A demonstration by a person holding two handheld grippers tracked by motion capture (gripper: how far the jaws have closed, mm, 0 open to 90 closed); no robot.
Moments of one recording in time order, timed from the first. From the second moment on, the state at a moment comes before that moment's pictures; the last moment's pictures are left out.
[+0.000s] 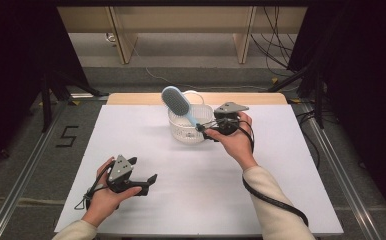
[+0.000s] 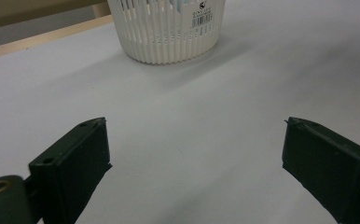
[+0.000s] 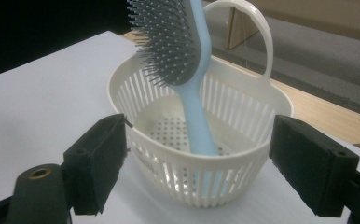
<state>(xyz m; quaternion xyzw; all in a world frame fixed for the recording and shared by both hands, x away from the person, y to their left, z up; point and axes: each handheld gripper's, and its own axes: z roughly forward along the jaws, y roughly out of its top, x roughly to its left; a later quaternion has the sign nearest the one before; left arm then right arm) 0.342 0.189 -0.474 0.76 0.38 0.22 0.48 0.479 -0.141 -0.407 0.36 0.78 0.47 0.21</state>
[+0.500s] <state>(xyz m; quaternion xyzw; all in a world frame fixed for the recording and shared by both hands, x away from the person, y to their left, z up) 0.342 0.190 -0.474 0.76 0.38 0.23 0.47 0.457 -0.167 -0.411 0.36 0.78 0.47 0.21</state>
